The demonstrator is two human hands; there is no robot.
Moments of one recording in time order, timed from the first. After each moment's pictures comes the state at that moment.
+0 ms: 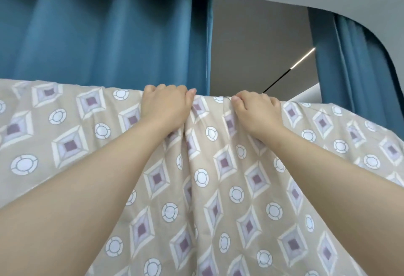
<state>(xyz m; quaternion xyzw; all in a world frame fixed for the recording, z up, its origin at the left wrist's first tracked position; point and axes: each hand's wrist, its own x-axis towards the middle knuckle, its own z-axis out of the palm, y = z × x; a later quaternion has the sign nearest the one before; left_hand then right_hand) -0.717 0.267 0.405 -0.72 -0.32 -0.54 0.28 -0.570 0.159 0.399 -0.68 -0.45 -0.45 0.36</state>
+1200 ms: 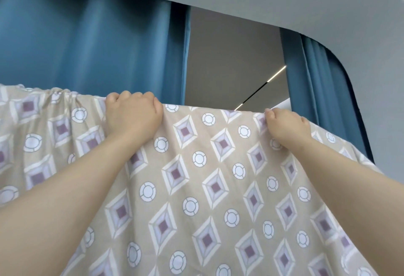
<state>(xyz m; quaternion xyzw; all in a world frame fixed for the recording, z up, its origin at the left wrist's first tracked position) -0.686 0.251 0.402 -0.66 -0.35 -0.63 0.20 -0.460 0.079 0.412 -0.76 -0.31 -0.42 0.38</state>
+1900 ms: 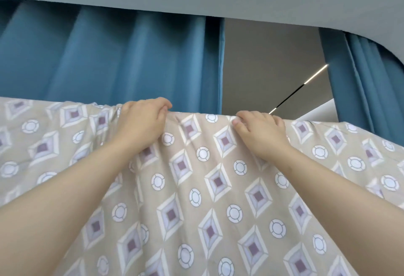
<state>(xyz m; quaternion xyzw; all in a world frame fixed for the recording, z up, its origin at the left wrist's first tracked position) -0.767 0.287 0.399 -0.71 -0.26 -0.62 0.19 -0.570 0.160 0.398 -0.69 -0.48 -0.45 0.31</state>
